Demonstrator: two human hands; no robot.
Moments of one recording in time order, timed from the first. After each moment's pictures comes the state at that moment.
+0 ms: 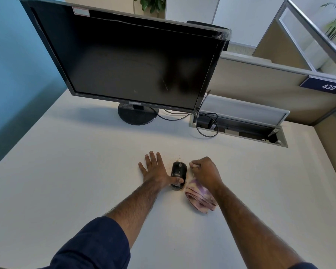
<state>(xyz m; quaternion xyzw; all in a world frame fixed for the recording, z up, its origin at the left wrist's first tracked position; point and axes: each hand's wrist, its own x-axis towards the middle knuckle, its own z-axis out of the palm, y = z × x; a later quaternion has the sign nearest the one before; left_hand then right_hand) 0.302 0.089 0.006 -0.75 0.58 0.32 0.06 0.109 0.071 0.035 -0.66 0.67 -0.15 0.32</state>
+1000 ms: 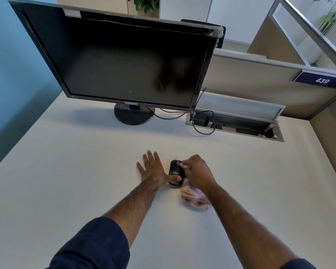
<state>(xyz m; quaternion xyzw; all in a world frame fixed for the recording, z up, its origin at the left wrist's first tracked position) 0.302 0.091 0.009 -0.75 0.58 0.32 0.07 0.123 0.085 0.033 -0.72 0.62 -0.13 0.28</state>
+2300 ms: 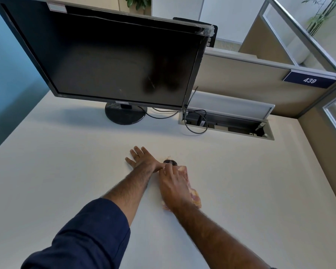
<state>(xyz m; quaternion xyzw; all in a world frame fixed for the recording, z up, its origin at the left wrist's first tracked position) 0.301 0.048 0.029 -0.79 0.49 0.34 0.15 0.181 0.149 0.038 -0.84 0.54 -0.04 0.04</state>
